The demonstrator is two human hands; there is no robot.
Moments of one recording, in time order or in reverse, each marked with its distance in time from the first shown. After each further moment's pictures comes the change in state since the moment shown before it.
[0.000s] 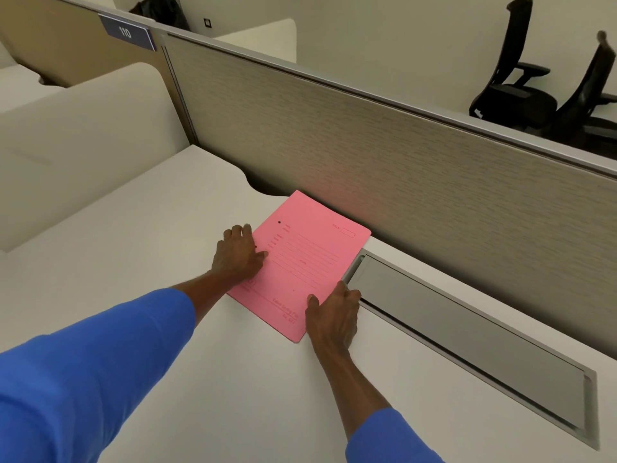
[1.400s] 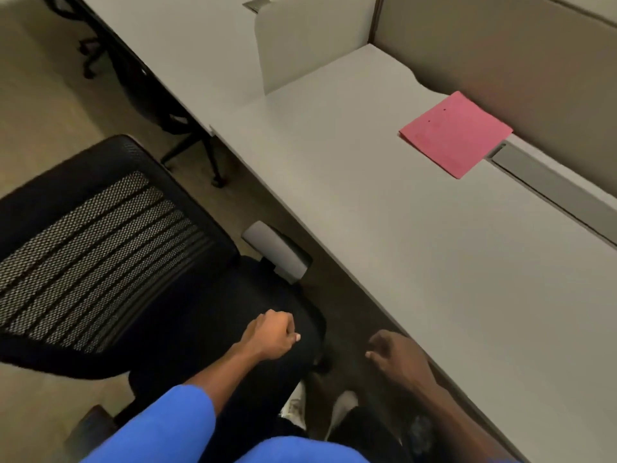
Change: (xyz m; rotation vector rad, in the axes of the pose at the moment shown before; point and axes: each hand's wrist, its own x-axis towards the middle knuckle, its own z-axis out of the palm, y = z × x) left_hand -0.694 -0.337 -0.007 -0.235 -0.536 -0.158; right_hand -0.592 0.105 -0.034 -0.409 -0.721 -0.376
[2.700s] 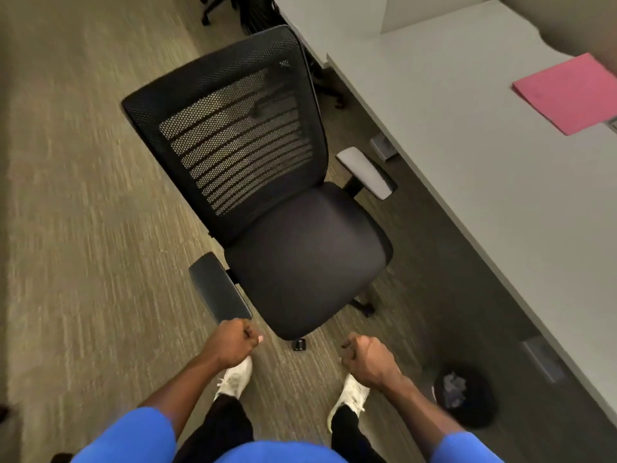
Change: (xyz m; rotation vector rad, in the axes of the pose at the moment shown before) left_hand -0.288 -0.204 0.196 -0.339 0.143 -0.386; right_hand -0.180 -0.074 0.222 -0.157 -0.363 -0.144
